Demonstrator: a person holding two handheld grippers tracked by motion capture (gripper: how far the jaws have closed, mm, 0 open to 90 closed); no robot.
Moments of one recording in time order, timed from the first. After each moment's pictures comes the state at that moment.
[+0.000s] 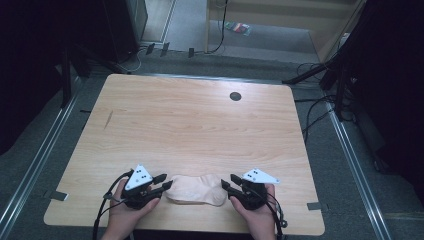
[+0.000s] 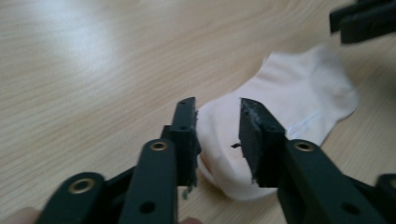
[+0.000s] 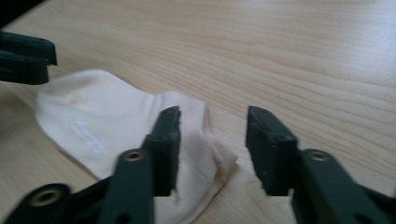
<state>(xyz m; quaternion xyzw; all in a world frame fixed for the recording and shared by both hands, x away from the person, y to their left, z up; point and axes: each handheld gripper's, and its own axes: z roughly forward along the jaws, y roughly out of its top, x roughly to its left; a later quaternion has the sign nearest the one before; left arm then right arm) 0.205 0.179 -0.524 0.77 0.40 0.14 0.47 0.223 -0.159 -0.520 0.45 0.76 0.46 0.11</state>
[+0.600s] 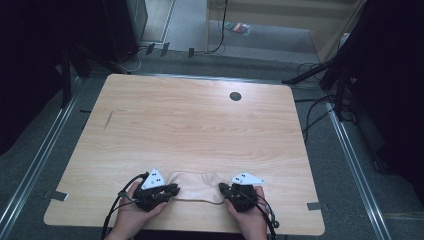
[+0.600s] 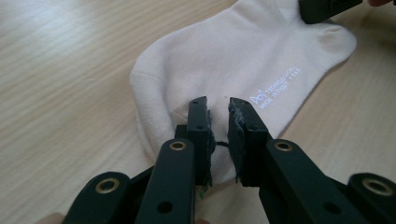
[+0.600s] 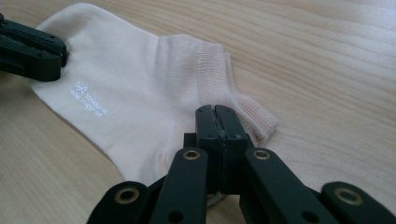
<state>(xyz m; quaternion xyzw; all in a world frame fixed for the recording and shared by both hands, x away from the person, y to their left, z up) 0.217 0.154 -0.550 0.83 0.37 0.09 0.41 0.228 -0.140 -0.547 0.45 0.79 0.40 0.10</state>
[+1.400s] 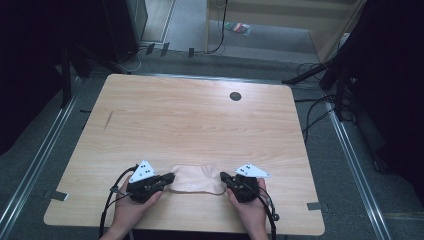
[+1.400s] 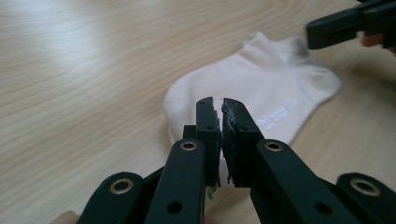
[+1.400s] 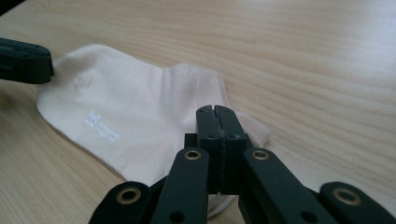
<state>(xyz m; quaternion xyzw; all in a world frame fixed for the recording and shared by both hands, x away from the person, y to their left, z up) 0.229 0.174 -0.542 0.78 0.40 0.12 0.47 0.245 -0.144 -0.539 0.45 0.76 0.45 0.12</state>
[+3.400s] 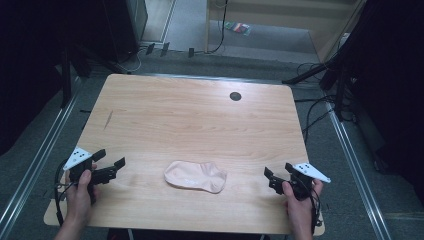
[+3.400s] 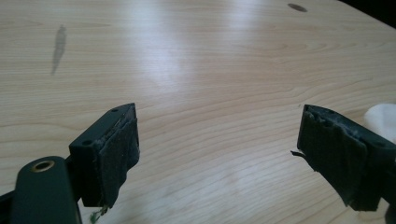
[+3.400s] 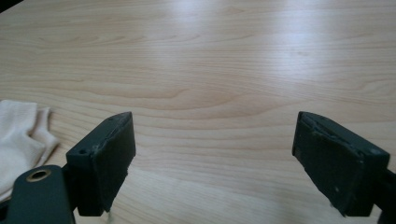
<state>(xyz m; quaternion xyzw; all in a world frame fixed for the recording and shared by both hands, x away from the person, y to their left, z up) 0.237 0.319 -0.540 0.66 0.53 0.23 0.47 0.257 -0.283 -0.532 0.55 0.67 0.45 0.22</state>
